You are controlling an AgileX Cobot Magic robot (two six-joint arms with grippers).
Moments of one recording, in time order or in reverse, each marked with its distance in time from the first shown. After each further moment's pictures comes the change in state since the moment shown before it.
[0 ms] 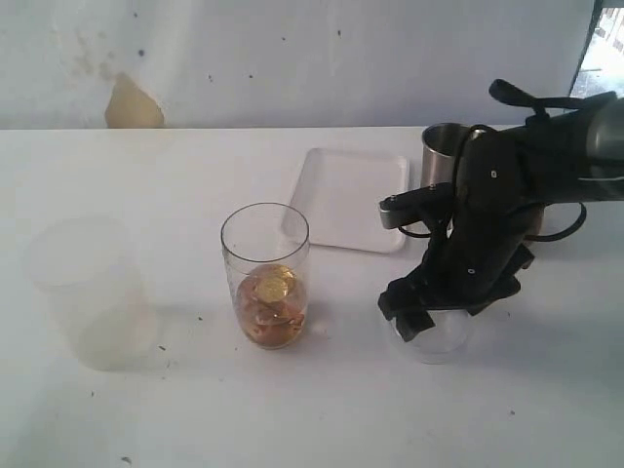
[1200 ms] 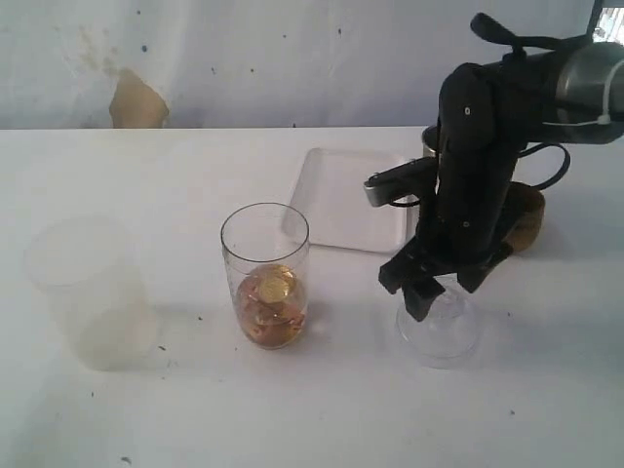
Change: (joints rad) left arm 0.000 0.000 0.000 0.000 0.000 0.000; right arm 0.000 0.061 -0.252 -0.026 0.338 -0.115
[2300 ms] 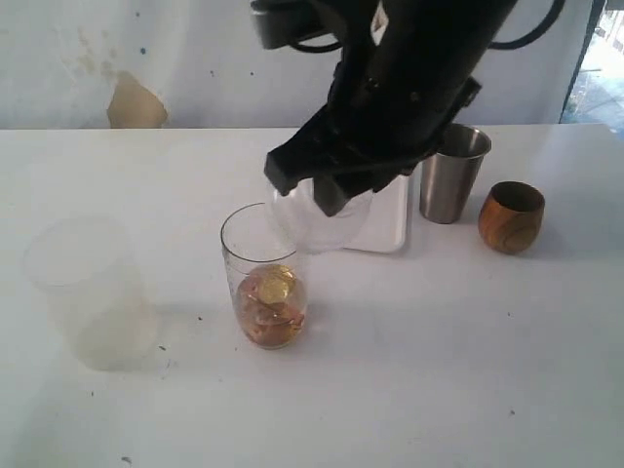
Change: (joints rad) left arm 0.000 0.000 0.000 0.000 0.000 0.000; right arm 0.318 -0.319 -0.233 -0.043 0.166 0.222
